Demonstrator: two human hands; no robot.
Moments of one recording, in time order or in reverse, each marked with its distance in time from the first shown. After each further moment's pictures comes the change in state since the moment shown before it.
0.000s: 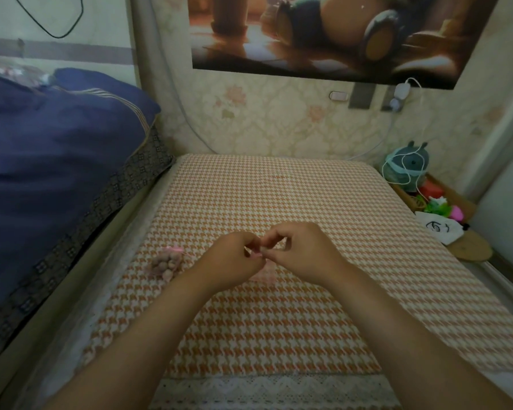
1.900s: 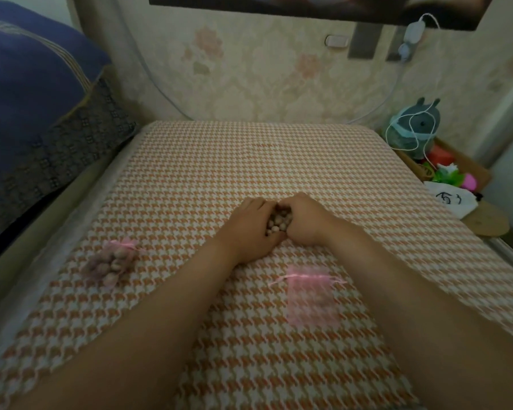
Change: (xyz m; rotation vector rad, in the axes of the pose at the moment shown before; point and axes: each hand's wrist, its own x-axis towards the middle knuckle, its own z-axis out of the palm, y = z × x) left_hand 0.130 -0.047 0.101 0.345 0.036 0.297; right_hand 0.080 0.123 0.021 -0.211 -0.224 0.265
